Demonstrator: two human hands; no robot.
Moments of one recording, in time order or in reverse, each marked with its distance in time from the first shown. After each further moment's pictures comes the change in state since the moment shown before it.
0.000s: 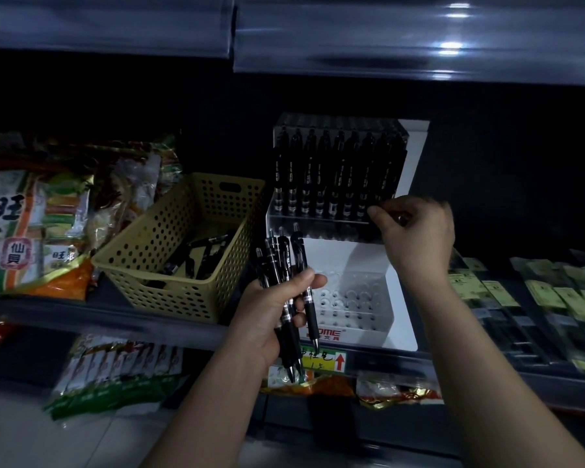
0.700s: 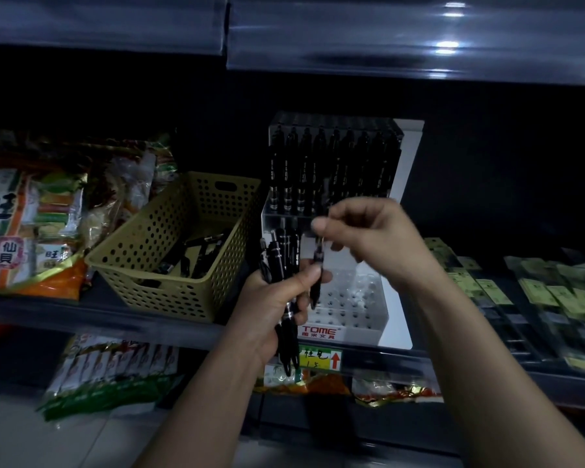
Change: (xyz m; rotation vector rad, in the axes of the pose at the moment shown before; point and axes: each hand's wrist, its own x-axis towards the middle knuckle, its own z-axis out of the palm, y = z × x) left_hand -0.005 0.006 0.005 0.027 -0.113 0.094; right_hand -0.014 -0.053 -0.026 0.651 -0.684 0.050
